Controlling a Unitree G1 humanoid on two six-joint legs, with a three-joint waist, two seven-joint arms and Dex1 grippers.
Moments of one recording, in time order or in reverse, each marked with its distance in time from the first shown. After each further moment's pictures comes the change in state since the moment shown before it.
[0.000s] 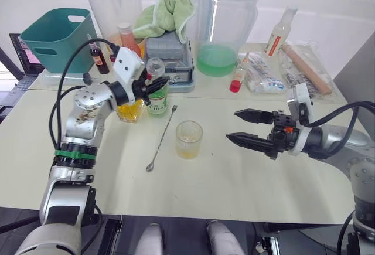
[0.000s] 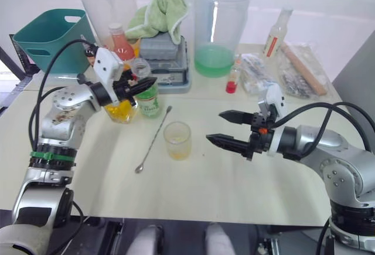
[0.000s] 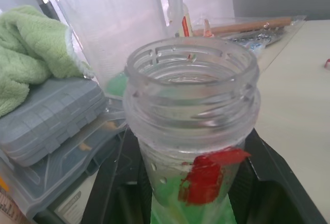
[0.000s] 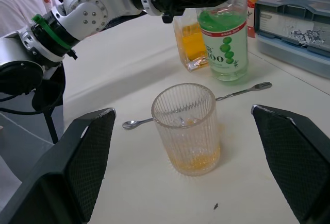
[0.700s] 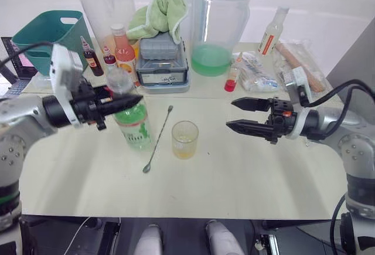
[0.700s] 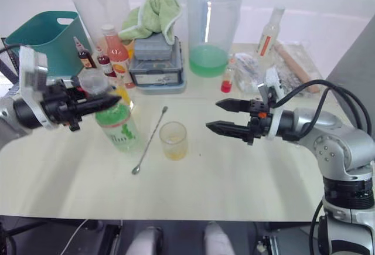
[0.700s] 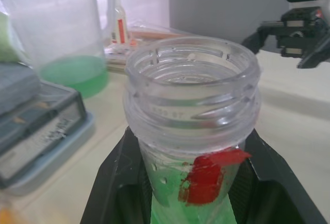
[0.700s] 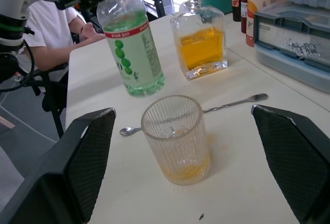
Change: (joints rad) left arm 0.297 0.402 0.311 -0.556 -0.607 0.617 -0.085; right arm -0.168 0.020 0.086 0.214 -0.114 -0.038 0.153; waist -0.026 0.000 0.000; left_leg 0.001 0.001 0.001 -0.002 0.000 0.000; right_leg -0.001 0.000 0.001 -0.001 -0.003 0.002
